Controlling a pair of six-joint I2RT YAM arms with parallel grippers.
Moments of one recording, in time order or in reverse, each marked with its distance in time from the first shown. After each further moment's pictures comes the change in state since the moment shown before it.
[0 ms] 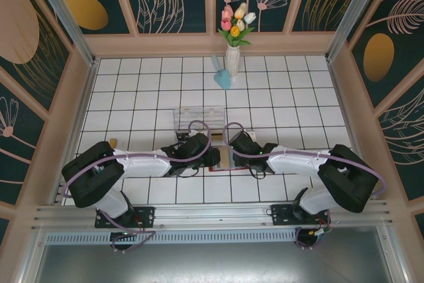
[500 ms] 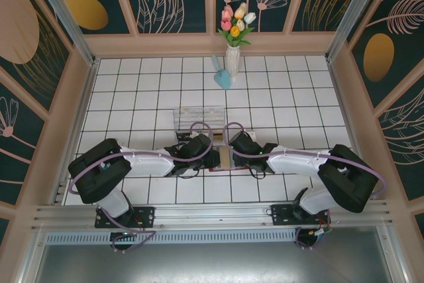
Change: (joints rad) left arm 0.000 0.055 0.010 -0.004 0.016 0.000; right arm 0.000 0.000 0.000 0.002 -0.003 0.000
